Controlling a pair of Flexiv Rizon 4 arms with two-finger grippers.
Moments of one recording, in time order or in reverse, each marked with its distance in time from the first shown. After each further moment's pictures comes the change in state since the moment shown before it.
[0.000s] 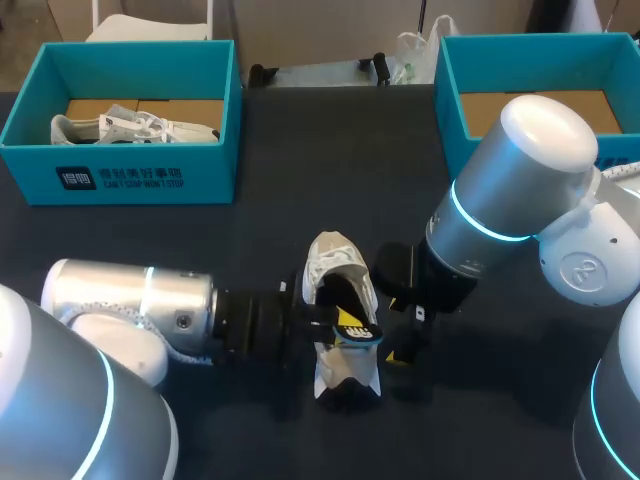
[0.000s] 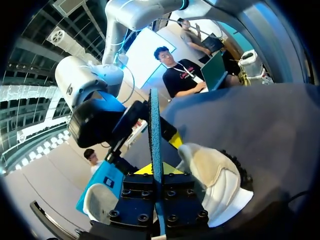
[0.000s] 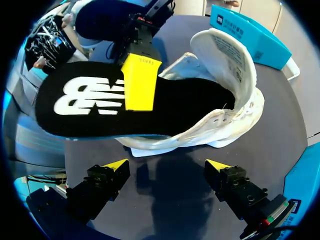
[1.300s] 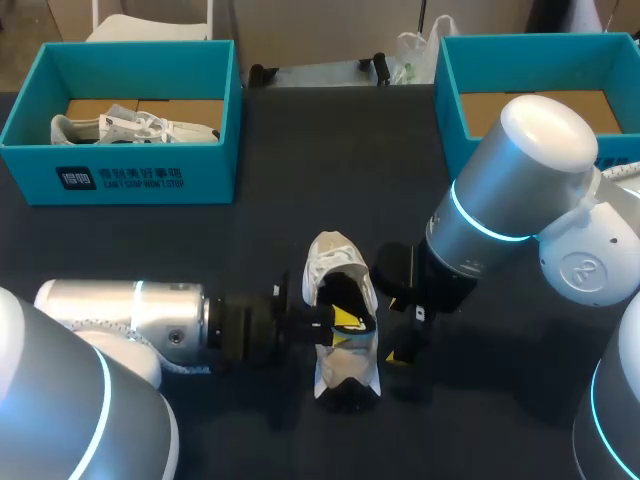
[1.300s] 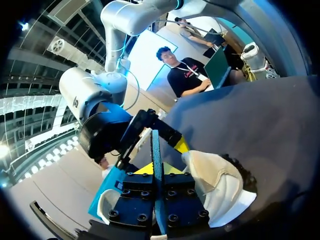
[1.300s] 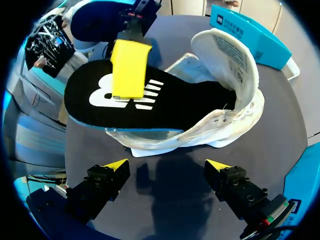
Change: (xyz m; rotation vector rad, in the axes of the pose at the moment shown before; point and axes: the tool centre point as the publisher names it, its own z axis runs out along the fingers) left arm -0.005 -0.014 -0.007 0.009 -0.068 0.064; right arm 0.000 0.000 0.000 0.000 0.000 0.000
